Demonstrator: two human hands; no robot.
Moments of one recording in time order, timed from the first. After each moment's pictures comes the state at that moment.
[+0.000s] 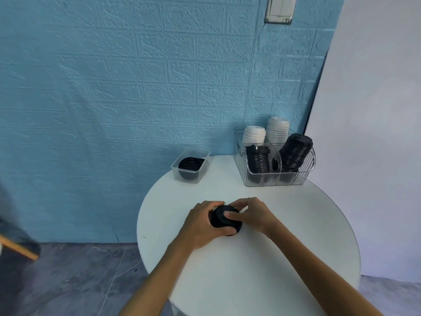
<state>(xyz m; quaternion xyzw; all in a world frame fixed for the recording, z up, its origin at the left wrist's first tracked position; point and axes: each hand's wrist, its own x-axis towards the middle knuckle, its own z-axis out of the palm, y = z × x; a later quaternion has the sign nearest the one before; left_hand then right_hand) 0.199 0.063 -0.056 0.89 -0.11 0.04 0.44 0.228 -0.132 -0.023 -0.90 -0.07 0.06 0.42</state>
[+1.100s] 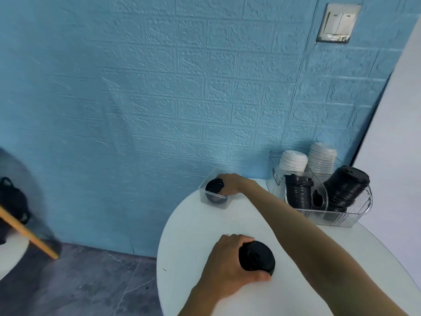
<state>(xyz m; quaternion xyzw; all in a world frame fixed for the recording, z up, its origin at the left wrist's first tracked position) 0.208 0.066 -0.068 0.90 -0.11 0.06 0.42 0.430 0.013 0.037 -0.97 -0.22 0.11 0.04</state>
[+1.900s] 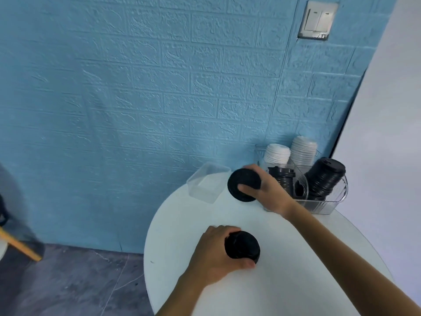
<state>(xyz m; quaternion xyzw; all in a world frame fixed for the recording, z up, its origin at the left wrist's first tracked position) 0.211 0.066 -0.070 0.89 -0.11 0.06 0.43 0.308 -0.110 0.060 -0.85 -0.24 -0.04 0.46</state>
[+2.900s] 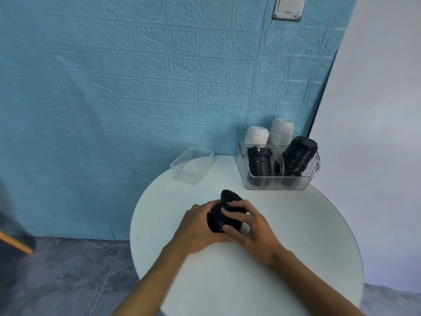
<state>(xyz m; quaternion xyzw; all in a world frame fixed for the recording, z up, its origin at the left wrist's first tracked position) 0.205 0.063 -0.055 0.90 -0.14 0.07 0.42 0.195 -0.141 -0.043 -0.87 -0.26 -0.10 0.40</state>
